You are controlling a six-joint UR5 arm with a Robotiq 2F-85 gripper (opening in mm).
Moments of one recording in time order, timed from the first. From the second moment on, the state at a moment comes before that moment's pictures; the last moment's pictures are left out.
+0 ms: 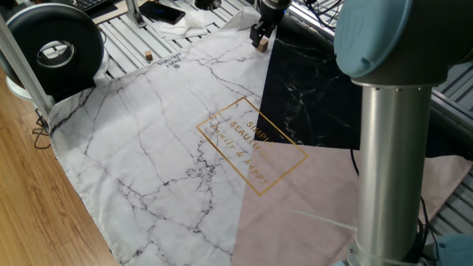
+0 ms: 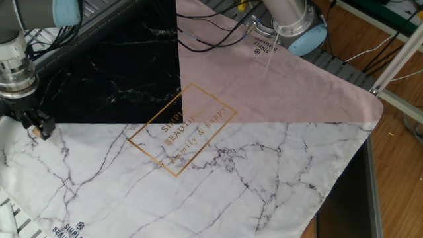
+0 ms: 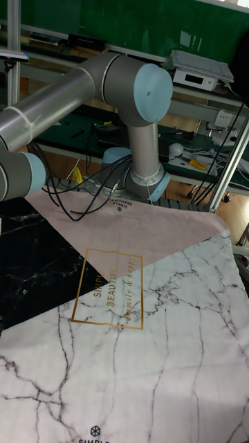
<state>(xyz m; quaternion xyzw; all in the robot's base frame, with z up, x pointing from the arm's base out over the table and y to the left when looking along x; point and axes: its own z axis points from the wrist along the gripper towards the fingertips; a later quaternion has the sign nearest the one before) 0.753 -0.253 0.016 -0.08 0.99 0.00 0.12</state>
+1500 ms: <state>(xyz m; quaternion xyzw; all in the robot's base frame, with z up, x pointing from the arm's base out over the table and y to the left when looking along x) 0.766 -0.234 0.082 -0.10 0.99 -0.04 0.09</state>
